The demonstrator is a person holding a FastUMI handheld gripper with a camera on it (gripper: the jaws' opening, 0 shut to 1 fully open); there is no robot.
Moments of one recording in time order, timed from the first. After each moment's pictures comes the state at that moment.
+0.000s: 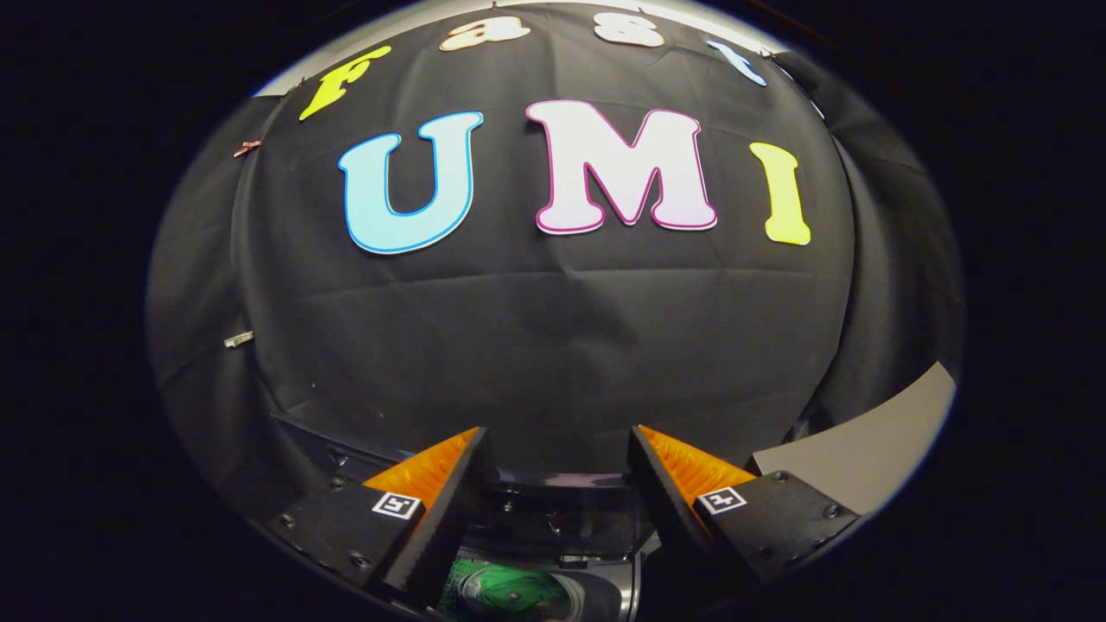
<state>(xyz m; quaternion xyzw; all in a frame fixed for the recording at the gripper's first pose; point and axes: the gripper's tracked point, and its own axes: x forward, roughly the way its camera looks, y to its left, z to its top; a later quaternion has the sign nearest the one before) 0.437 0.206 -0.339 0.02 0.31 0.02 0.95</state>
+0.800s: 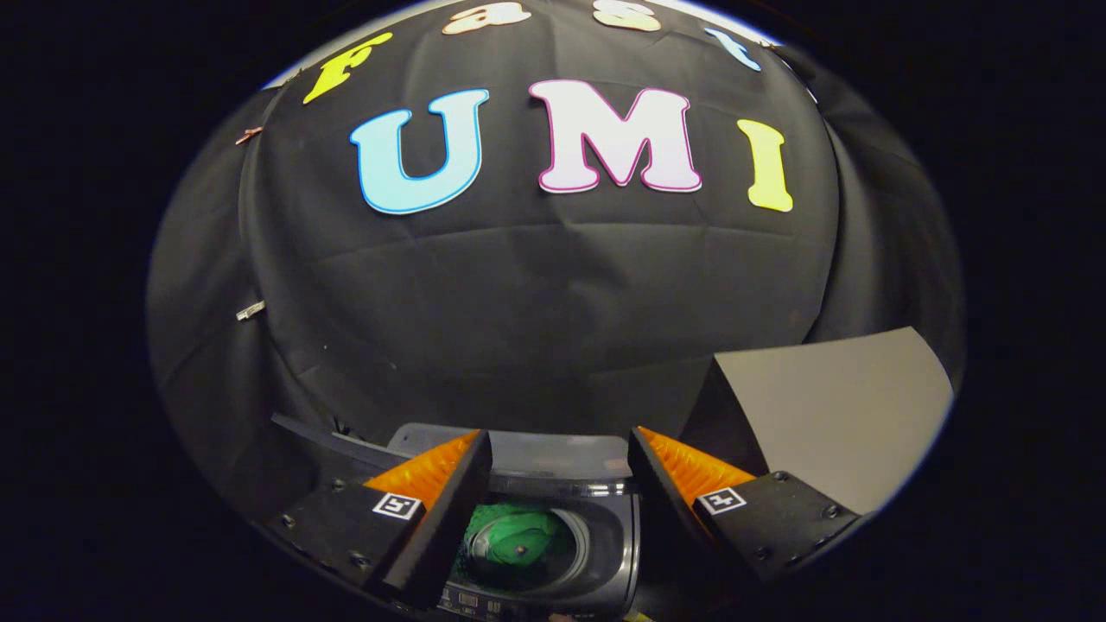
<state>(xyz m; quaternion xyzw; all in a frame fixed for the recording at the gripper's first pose) 0.323 0.211 -0.331 0.02 0.40 0.01 0.92</state>
